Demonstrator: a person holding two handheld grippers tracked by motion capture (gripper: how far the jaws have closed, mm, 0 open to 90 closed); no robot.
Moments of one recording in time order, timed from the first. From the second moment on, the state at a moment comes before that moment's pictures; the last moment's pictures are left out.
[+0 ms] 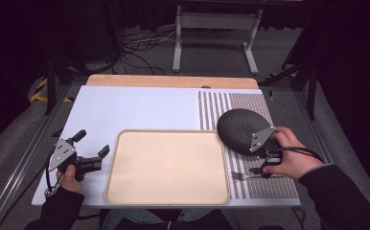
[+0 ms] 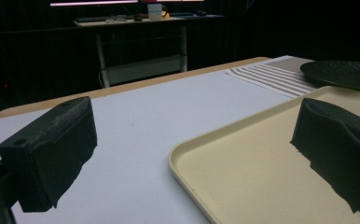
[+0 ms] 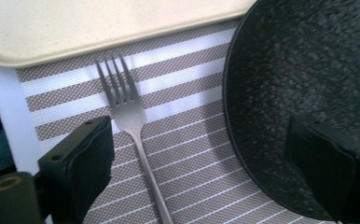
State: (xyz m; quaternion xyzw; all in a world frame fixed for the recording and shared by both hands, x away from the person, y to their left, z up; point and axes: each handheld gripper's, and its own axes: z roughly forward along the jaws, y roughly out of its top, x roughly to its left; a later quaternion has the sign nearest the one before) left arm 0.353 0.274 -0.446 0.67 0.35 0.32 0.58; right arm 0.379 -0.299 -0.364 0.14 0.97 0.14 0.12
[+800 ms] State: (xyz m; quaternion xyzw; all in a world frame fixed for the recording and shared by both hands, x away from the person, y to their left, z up) left arm 0.354 0.274 -0.447 0.67 0.35 0.32 0.57; right arm 0.381 -0.302 -0.389 0.04 1.00 0.06 0.05
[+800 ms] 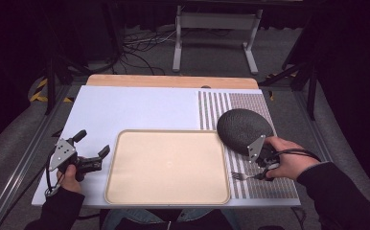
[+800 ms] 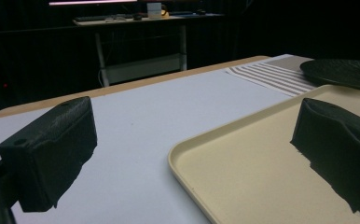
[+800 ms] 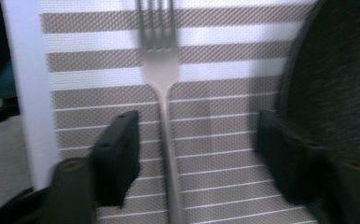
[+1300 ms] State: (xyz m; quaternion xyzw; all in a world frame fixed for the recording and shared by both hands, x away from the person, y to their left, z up) left arm 0.354 0.273 -0.447 0.67 0.35 0.32 0.57; right arm 0.384 -0.304 -0.405 0.03 1.00 -0.01 0.01
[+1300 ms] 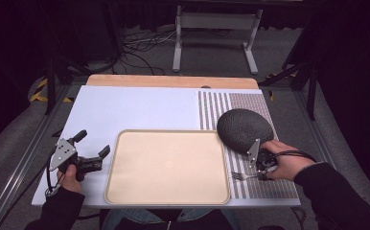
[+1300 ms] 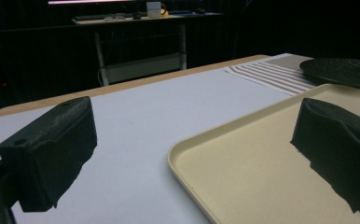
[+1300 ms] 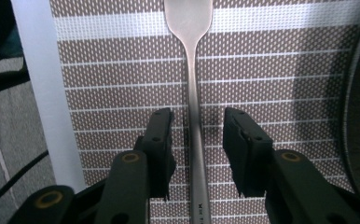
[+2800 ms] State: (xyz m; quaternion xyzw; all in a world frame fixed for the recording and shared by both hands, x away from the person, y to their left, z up) left arm 0.354 0.274 -0.446 0.67 0.35 0.32 0.57; right arm 0.388 -0.302 -0.369 0.04 1.00 0.03 0.04
